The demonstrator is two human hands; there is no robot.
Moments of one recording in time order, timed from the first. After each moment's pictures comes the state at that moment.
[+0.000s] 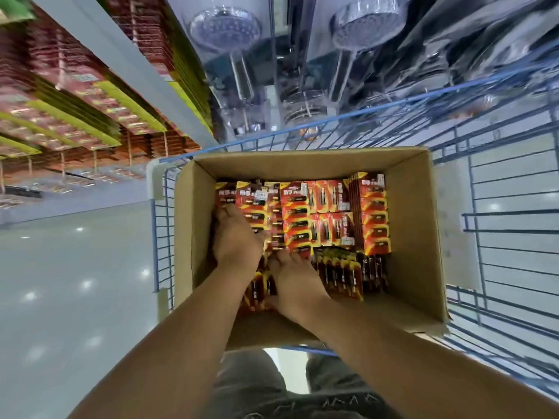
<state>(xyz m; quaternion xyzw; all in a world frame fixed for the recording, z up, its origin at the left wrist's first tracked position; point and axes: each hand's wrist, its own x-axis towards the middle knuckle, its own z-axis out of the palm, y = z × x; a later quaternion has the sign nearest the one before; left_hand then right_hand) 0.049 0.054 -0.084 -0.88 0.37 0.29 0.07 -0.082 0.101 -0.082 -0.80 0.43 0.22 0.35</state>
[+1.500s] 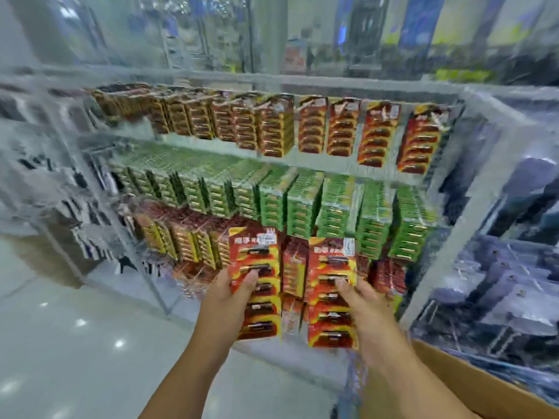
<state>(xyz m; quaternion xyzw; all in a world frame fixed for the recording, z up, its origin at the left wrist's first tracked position) 0.397 0.327 0.283 -0.70 0.25 0.25 -0.62 0.216 0.178 0.265 -0.50 0.39 -0.29 0.72</state>
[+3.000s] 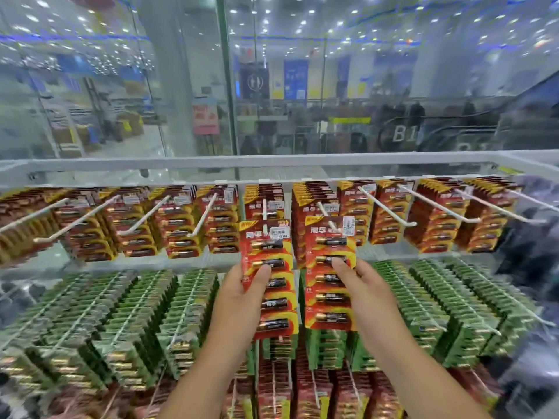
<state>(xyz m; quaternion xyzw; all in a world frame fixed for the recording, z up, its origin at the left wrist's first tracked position) 0.794 0.104 0.379 -0.61 0.39 0.33 -0.60 0.611 0.038 0.383 -0.50 0.43 -0.47 0.58</state>
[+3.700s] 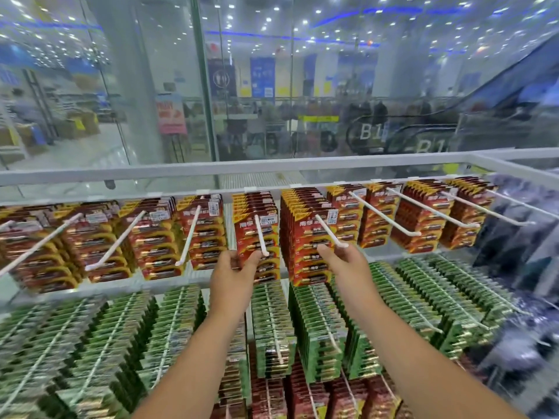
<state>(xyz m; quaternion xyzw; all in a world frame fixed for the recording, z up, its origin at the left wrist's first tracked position) 0.842 -0.005 0.367 -0.69 0.40 0.27 -0.54 0.643 -0.060 0.360 -0.51 0.50 -0.52 0.47</state>
